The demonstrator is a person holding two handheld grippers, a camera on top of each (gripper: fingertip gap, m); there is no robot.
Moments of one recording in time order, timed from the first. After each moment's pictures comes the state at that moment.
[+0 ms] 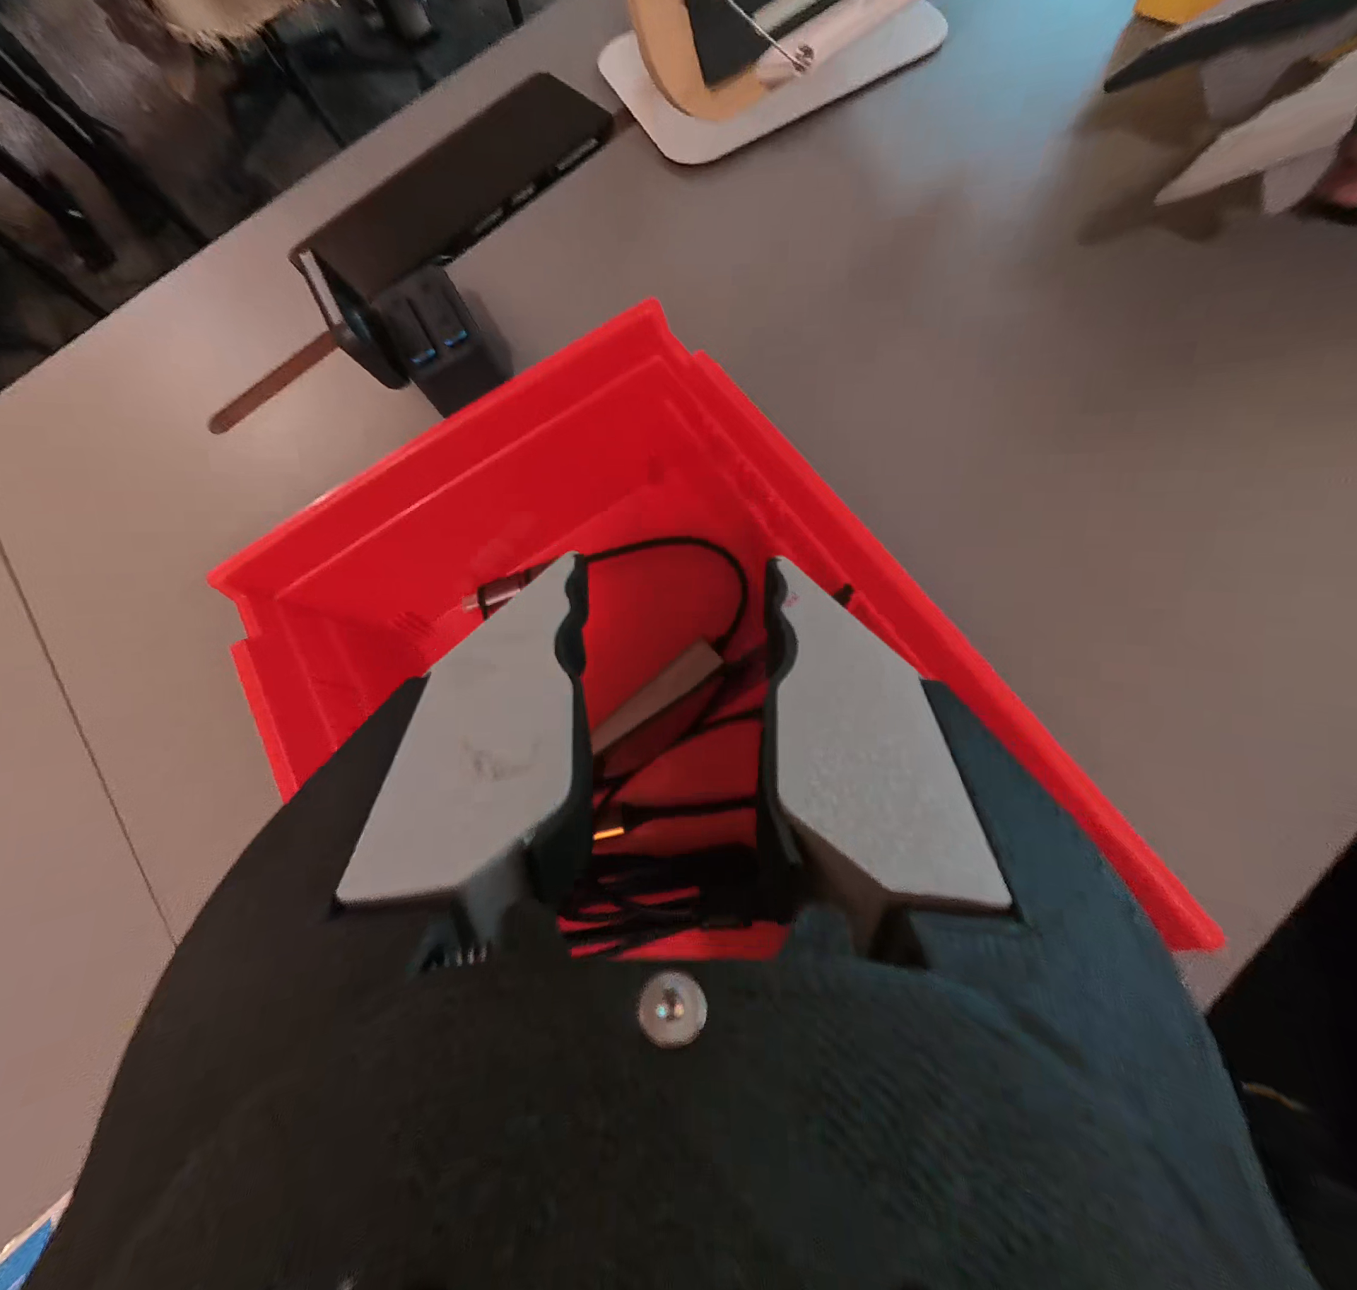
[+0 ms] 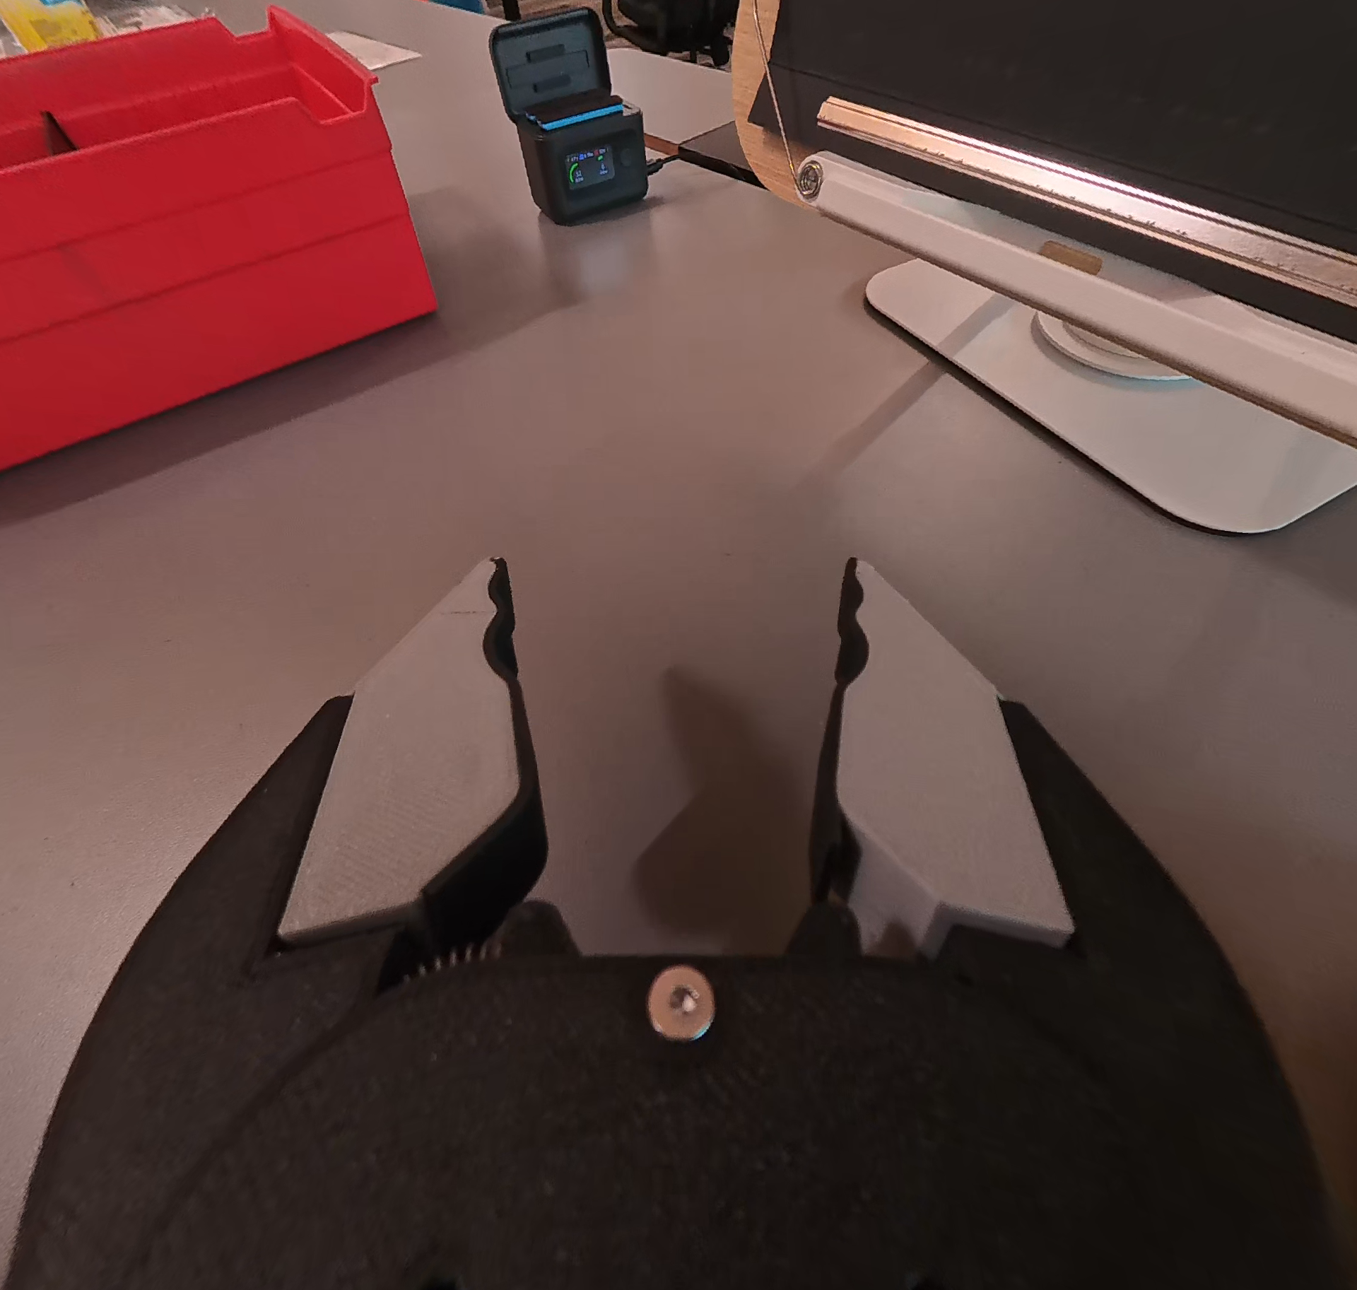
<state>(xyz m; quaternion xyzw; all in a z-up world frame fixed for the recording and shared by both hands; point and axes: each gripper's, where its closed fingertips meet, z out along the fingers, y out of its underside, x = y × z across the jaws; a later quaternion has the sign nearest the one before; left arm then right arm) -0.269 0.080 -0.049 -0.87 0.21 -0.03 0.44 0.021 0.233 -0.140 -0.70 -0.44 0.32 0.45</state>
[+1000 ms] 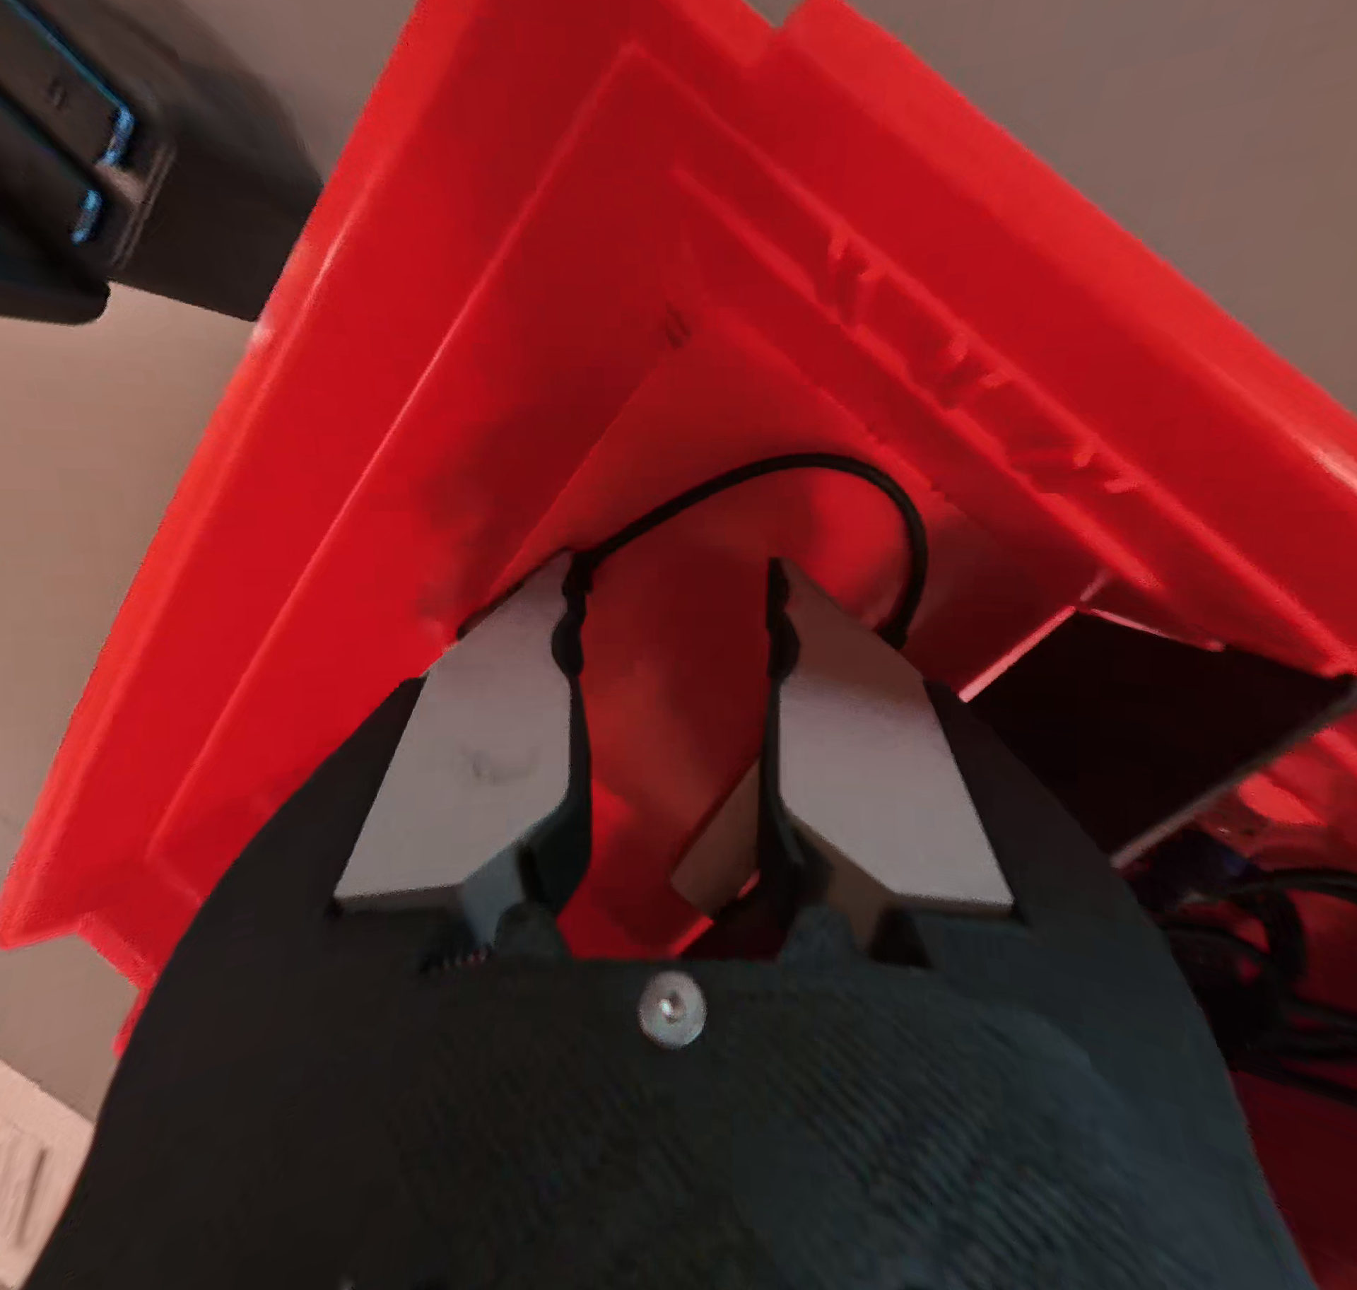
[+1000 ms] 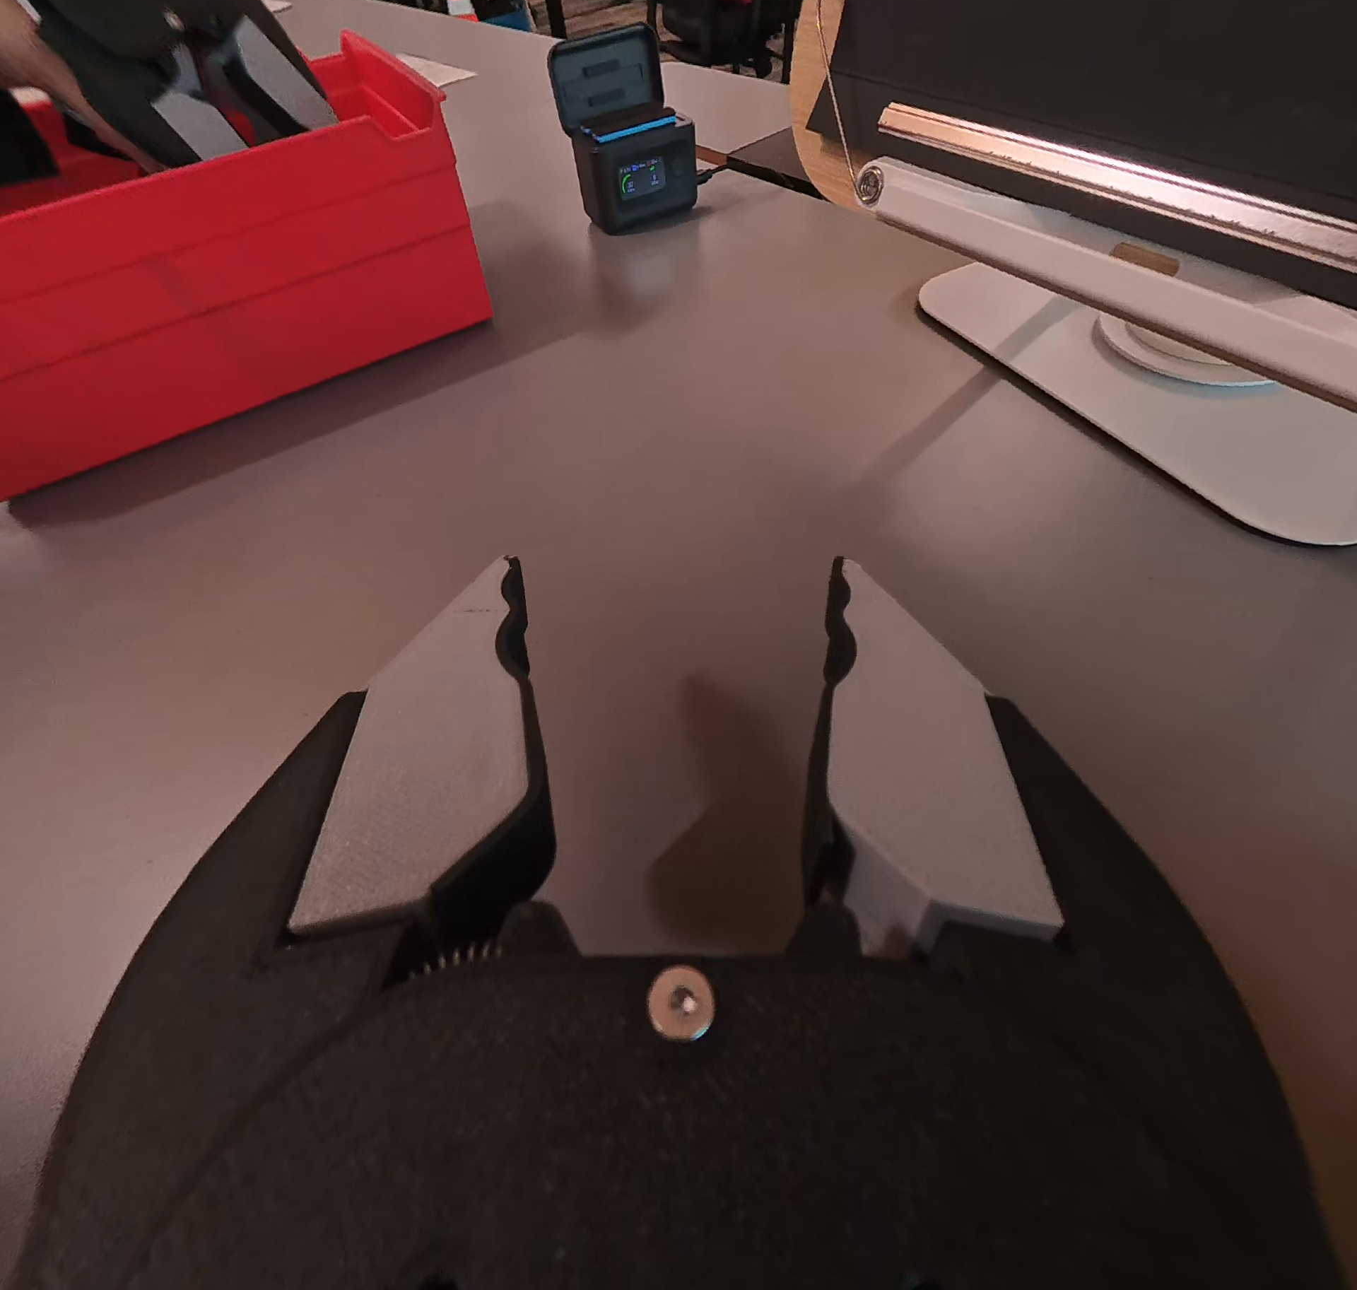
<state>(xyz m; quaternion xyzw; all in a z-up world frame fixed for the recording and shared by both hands) -0.293 0.143 -0.173 -0.91 0.35 0.04 0.20 0.015 0.217 -0.138 -0.69 -0.45 0.35 0.44</state>
